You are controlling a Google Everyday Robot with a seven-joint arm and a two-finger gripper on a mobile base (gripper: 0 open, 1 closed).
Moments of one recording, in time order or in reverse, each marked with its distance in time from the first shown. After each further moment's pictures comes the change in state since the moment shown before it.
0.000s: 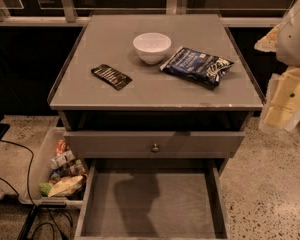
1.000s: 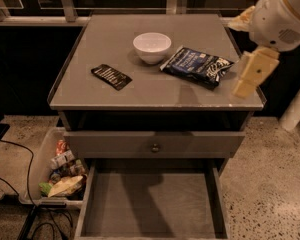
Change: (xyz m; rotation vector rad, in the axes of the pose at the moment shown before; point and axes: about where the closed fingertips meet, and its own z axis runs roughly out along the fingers) arm -0.045 -0.057 0.020 0.070 -0.192 -0.075
